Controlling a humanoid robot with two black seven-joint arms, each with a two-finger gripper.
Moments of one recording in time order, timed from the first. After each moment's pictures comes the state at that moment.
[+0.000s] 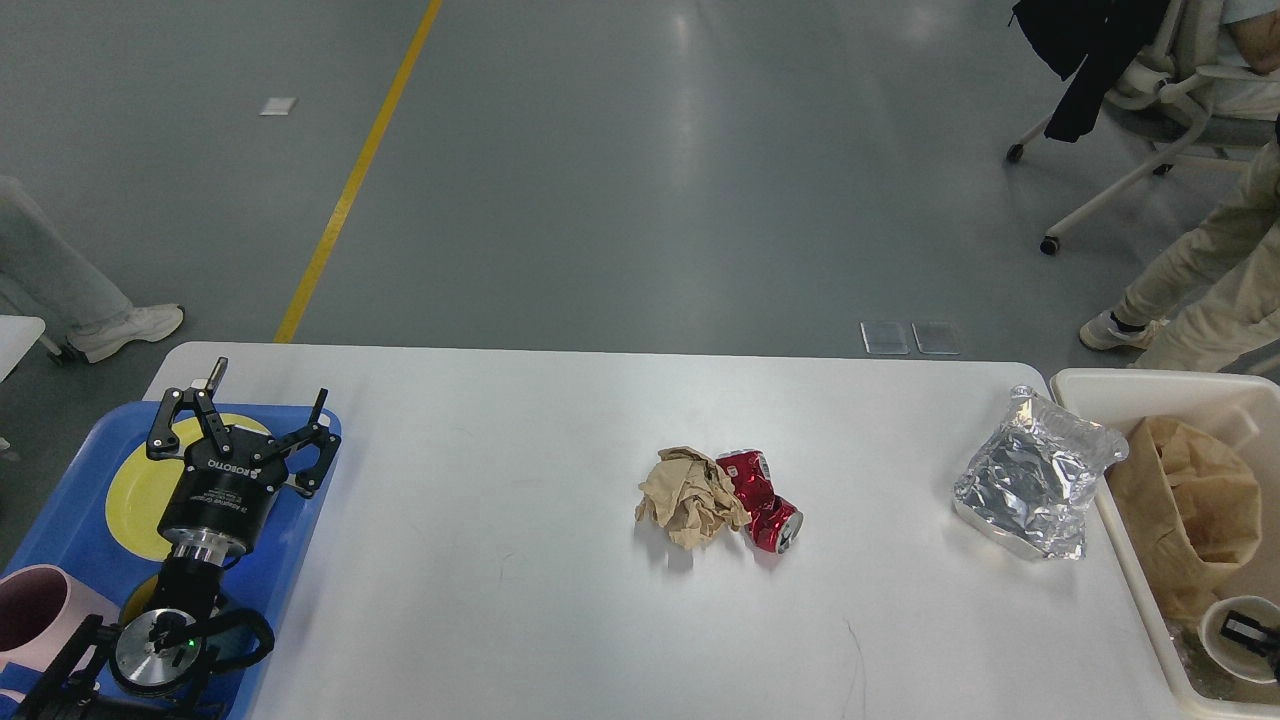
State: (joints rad) left arm -0.23 0.12 -1.59 -0.76 0.17 -0.69 -0.03; right arm 0.49 -0.43 -0.90 0.01 -0.12 0.21 -0.03
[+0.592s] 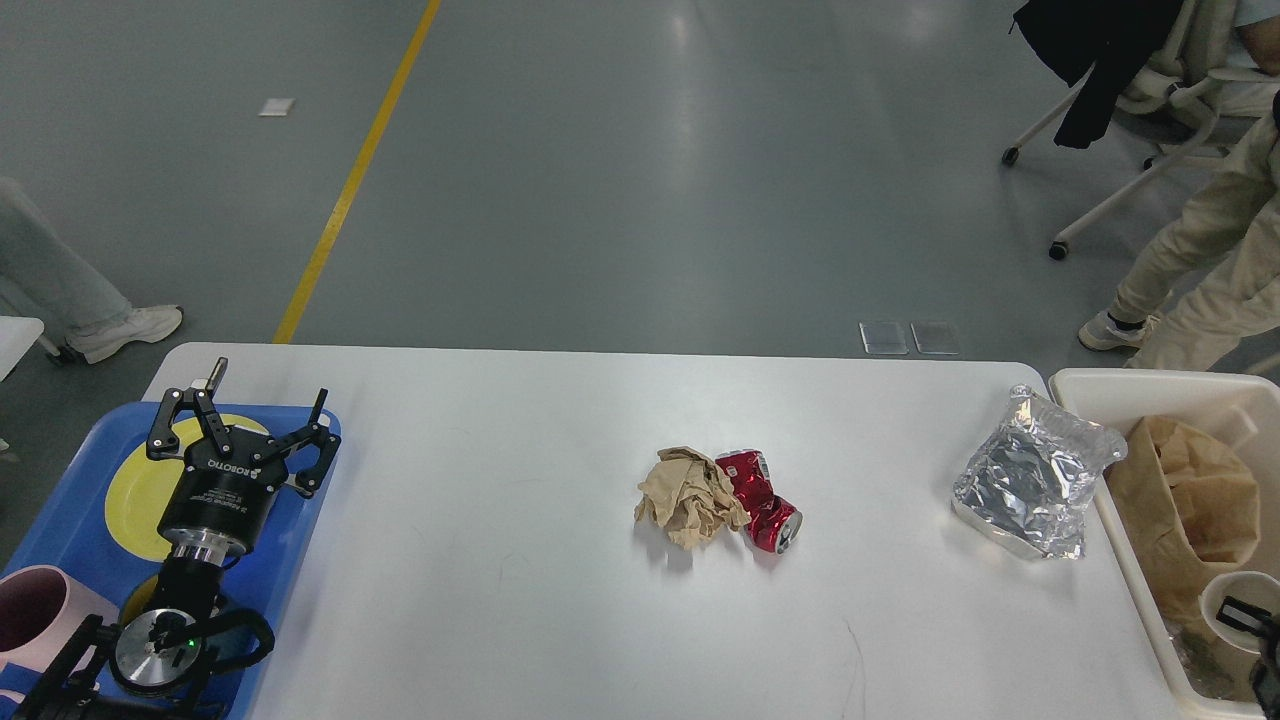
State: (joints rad) left arm -0.23 0.12 -1.59 -0.76 0.17 -0.69 -0.03; right arm 0.47 -0.41 -0.89 0.01 -0.12 0.04 -0.04
